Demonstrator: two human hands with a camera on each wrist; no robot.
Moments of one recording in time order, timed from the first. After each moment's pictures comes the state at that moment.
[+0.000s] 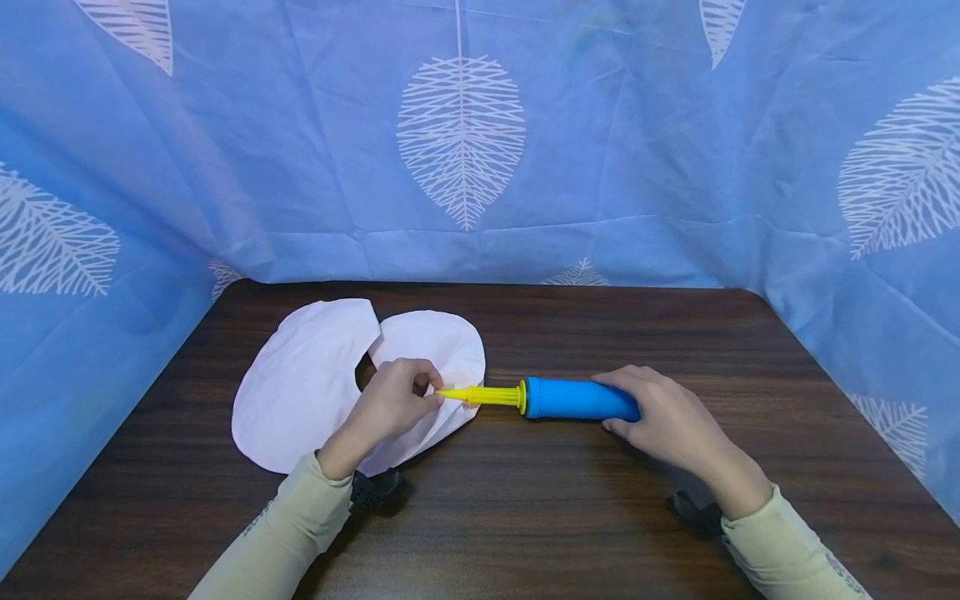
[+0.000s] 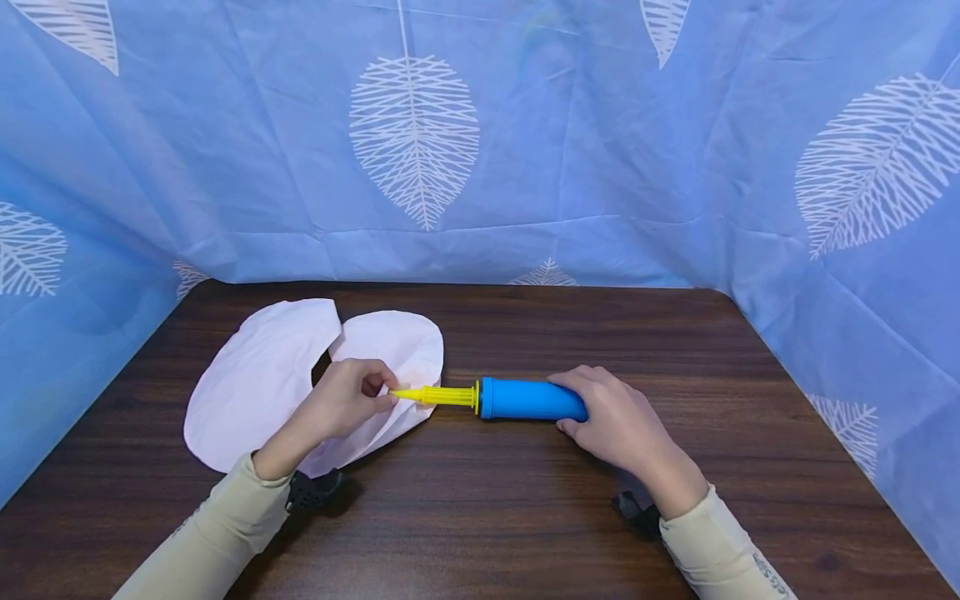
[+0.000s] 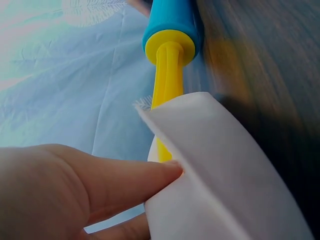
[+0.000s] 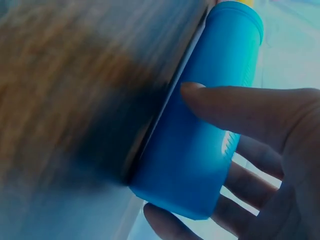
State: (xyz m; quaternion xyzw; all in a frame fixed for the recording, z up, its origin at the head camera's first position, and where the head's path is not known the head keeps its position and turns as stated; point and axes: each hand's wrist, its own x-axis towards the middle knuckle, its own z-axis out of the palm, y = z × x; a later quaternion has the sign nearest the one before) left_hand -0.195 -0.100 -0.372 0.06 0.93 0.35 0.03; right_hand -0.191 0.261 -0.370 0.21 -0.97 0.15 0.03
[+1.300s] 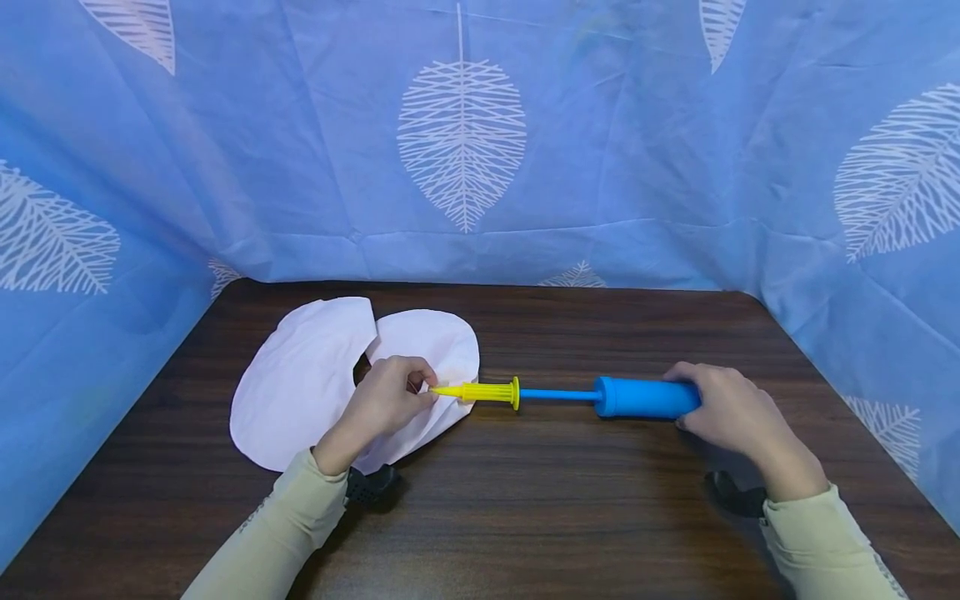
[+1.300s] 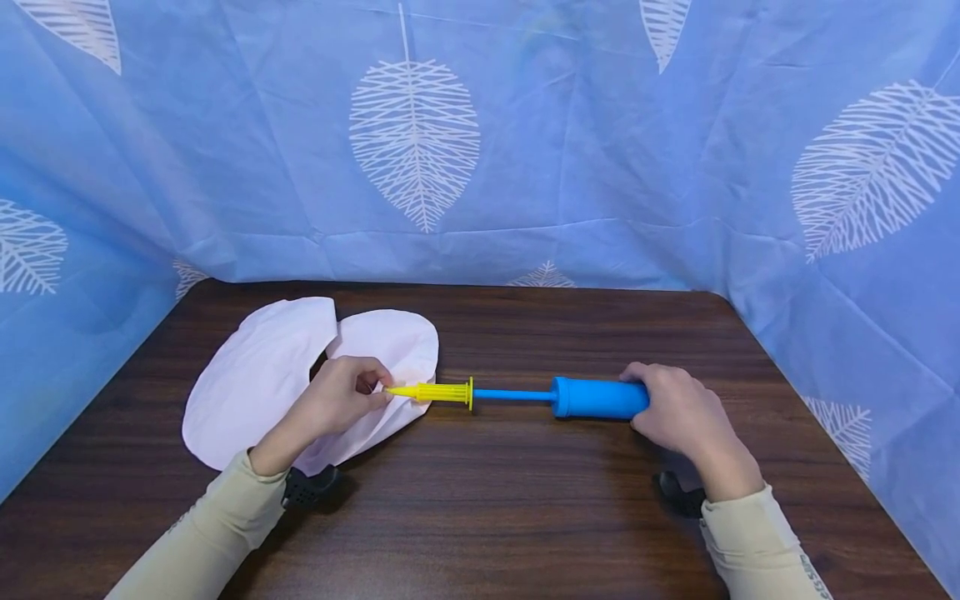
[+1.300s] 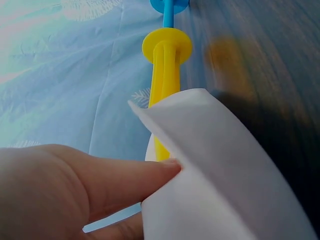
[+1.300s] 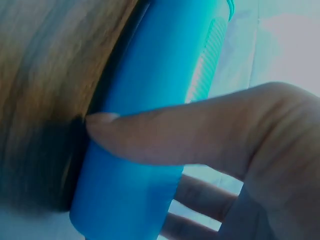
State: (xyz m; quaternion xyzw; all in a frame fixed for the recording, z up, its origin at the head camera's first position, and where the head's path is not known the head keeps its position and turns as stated) left_hand -0.199 -0.108 -0.371 0.07 0.94 0.34 0.02; right_hand -0.207 0.329 -0.355 0.11 -0.99 0.12 -0.02
